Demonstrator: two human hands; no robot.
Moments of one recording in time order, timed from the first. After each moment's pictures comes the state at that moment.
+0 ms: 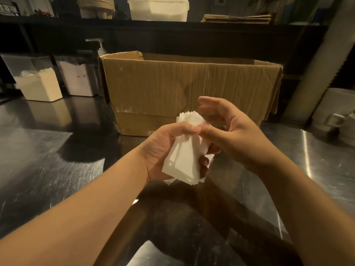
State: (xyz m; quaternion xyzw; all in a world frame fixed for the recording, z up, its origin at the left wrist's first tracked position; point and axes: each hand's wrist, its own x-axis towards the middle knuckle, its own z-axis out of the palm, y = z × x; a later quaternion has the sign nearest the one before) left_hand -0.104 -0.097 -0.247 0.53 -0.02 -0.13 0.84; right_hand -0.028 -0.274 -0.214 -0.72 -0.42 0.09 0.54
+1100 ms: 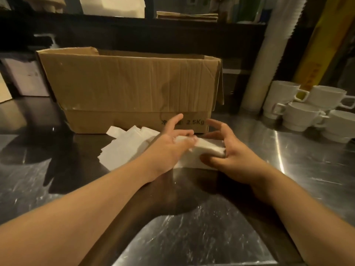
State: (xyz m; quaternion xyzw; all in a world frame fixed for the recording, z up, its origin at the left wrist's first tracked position) left_hand -0.053 -0.193 -0.276 0.79 0.01 0.10 0.60; right_hand 0.006 -0.393 -0.259 -0.79 -0.36 0.11 0.48
